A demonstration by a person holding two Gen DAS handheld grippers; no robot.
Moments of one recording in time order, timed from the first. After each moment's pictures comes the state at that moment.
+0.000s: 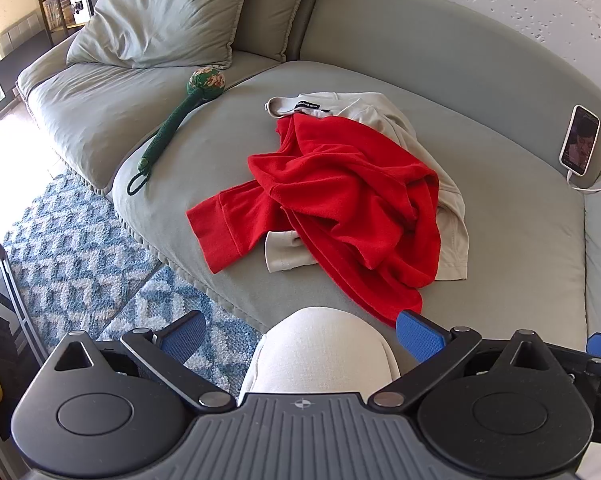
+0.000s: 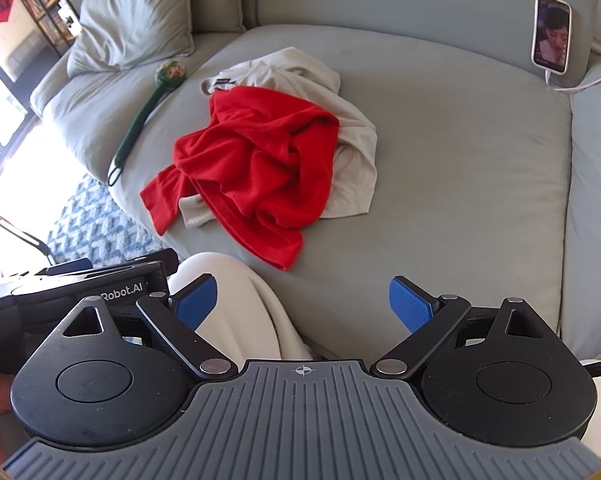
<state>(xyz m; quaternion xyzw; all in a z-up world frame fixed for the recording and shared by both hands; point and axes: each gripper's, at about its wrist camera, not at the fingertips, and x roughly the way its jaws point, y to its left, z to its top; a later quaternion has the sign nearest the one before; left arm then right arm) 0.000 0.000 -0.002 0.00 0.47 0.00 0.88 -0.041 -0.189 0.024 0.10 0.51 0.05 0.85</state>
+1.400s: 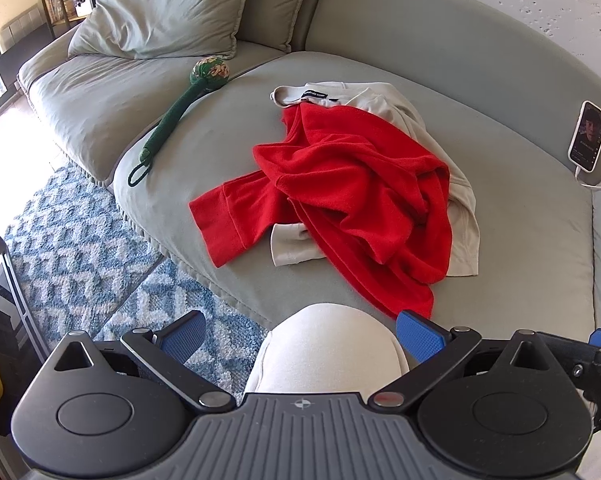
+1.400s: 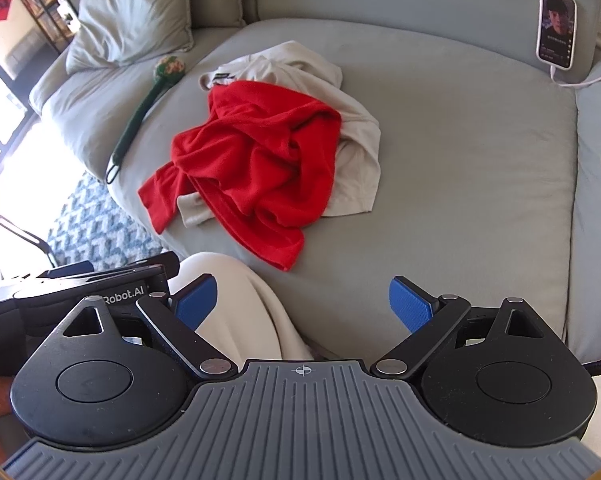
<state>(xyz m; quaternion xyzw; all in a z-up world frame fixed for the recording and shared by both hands) 0.007 0.007 -0.014 -0.01 0.48 0.00 0.88 -0.031 -0.189 0.015 0.10 0.51 0.05 0.85</state>
